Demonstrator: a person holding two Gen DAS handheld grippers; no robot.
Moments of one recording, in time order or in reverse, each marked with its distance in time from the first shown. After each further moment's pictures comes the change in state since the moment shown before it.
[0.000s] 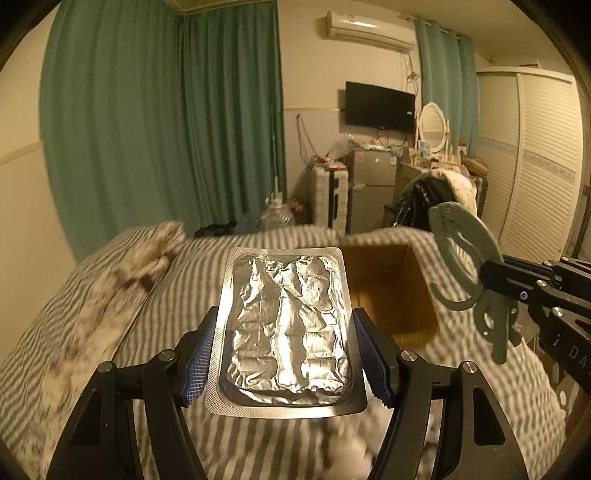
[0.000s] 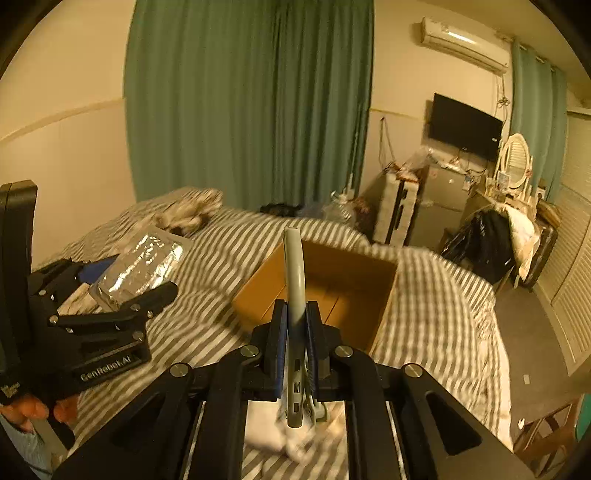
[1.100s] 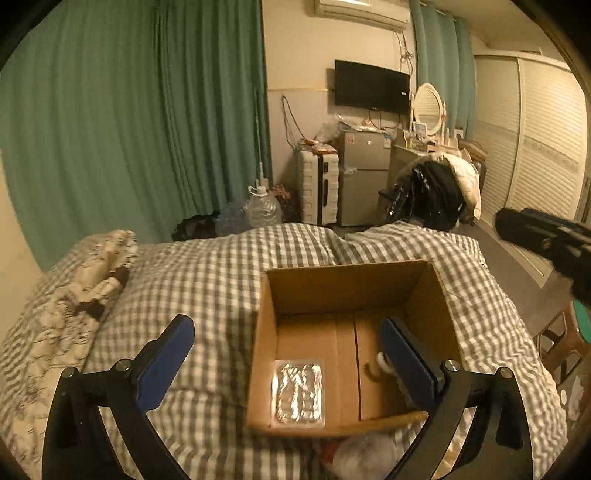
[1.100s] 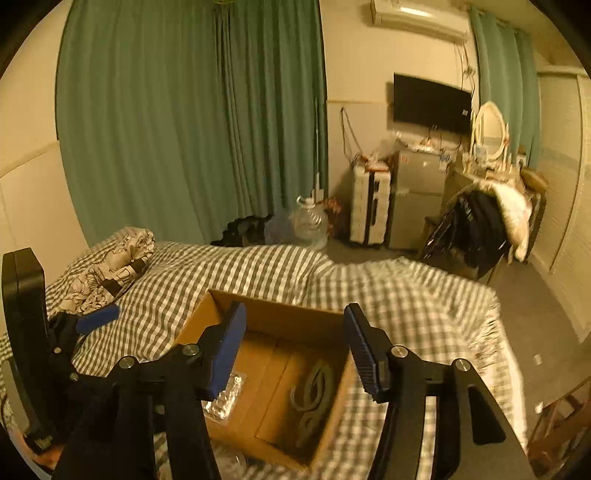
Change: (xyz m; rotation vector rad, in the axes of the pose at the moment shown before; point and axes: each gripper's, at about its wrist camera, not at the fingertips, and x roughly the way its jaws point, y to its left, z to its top) left arm 0.104 -0.030 0.035 0.017 0.072 -0.014; right arm 0.107 -0.104 0.055 0.149 -0.021 -0.067
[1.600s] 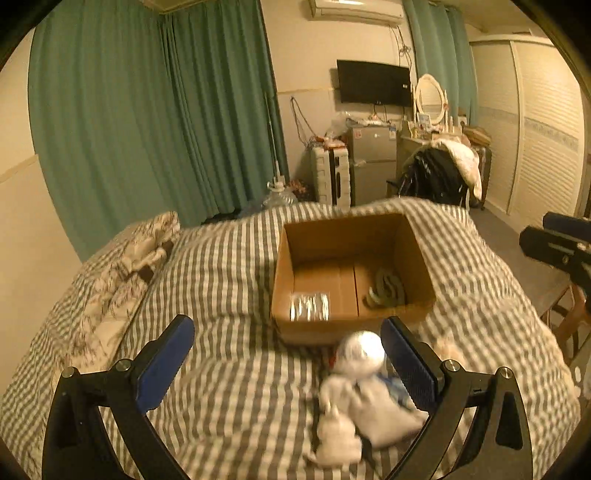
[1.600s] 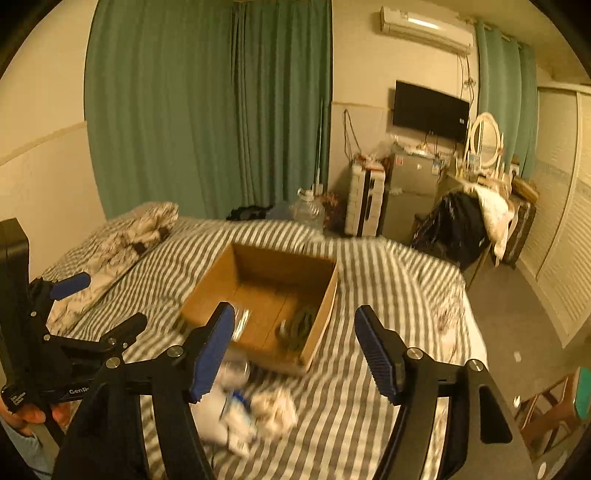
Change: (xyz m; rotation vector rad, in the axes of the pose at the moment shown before) left arm -0.104 -0.019 -0.076 0.043 0.021 0.091; right arm -0.126 0.002 -0.069 -0.050 0.045 0.000
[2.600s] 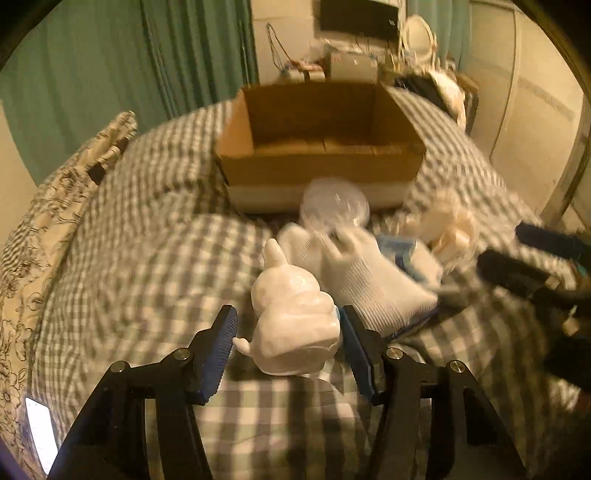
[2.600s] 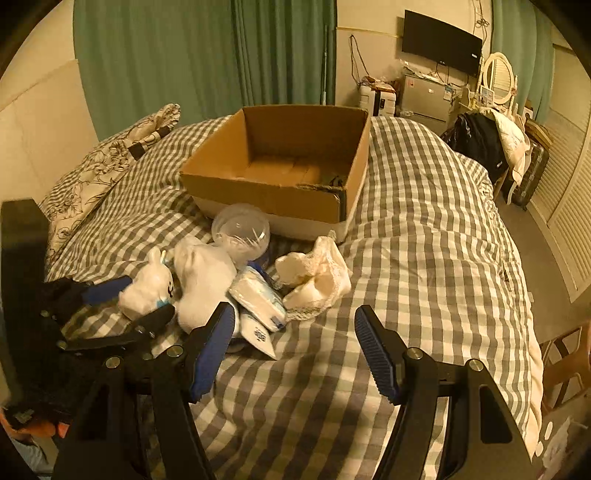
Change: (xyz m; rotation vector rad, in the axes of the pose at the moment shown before) left arm 0.045 -0.017 -0.102 0.007 0.254 -0.111; right arm 0.060 0.036 -0.127 0.015 0.261 0.025
